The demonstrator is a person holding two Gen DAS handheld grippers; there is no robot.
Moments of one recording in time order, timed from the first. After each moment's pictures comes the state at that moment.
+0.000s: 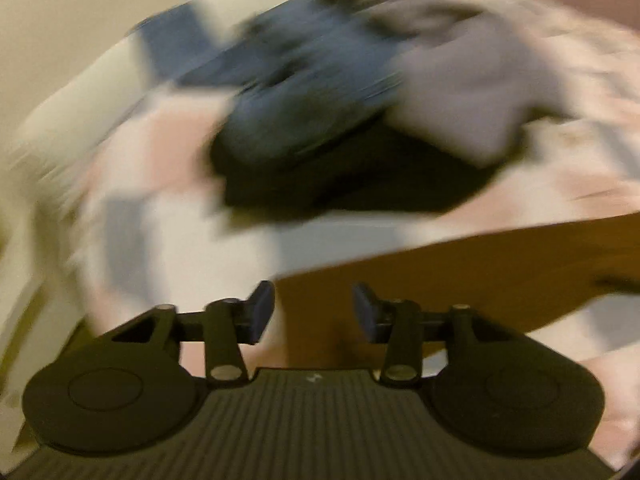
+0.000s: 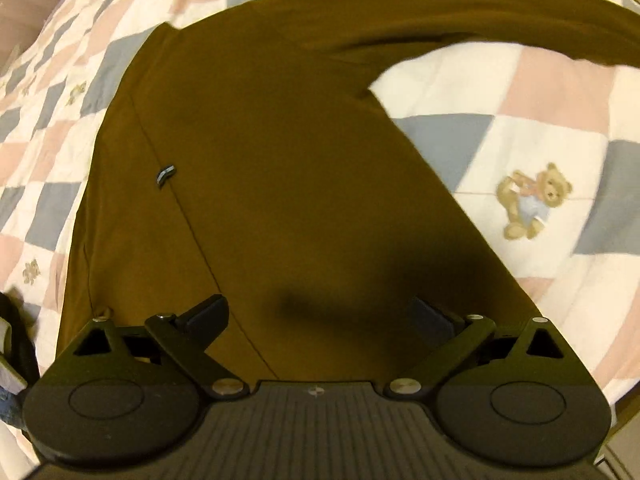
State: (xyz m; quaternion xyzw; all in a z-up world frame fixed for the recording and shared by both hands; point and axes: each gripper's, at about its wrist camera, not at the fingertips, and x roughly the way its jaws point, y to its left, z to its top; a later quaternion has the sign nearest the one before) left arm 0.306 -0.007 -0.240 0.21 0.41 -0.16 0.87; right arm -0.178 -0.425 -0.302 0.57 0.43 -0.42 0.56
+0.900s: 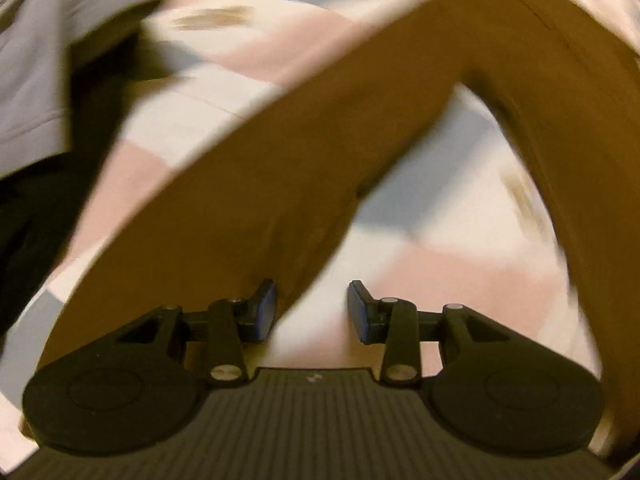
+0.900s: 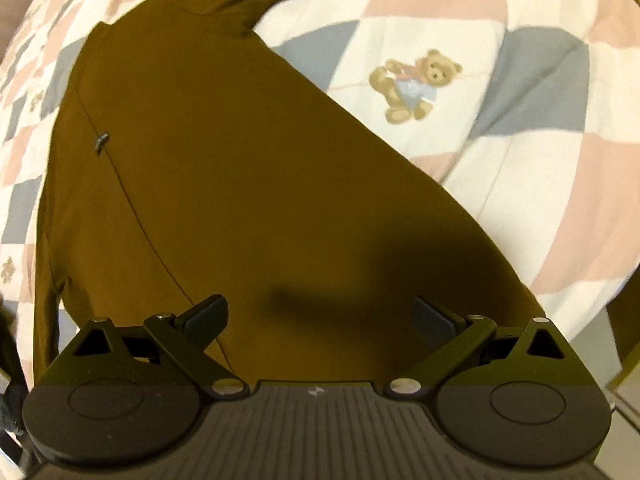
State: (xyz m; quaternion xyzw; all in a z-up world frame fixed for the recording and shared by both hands) left arm 0.246 -0.106 -0.345 0.43 0.43 -0.49 0.62; right arm -0.243 -0.358 -0.313 0.60 0.42 -0.45 0.50
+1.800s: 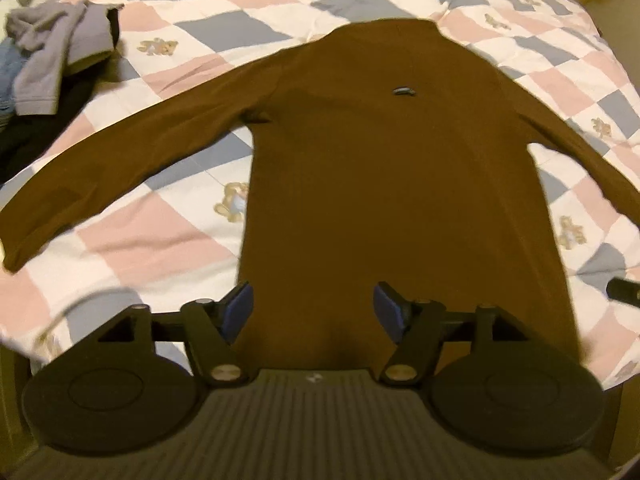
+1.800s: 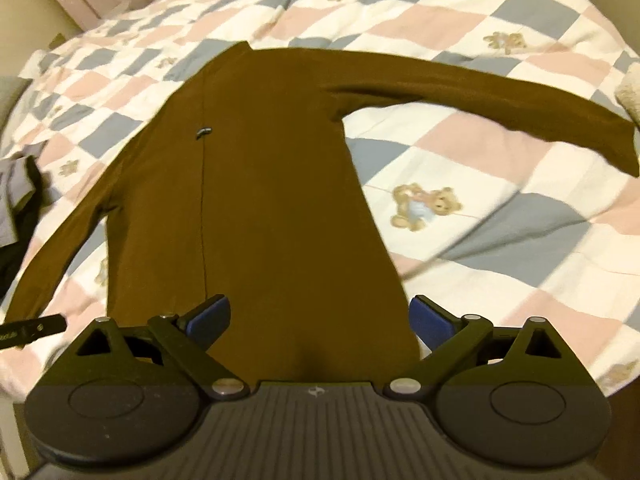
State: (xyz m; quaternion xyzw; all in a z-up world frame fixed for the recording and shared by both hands) left arm -0.022 -0.163 -0.197 0.27 0.52 -0.38 0.72; right arm -0.310 -0.323 -0.217 0.40 0.44 -0.36 0.72
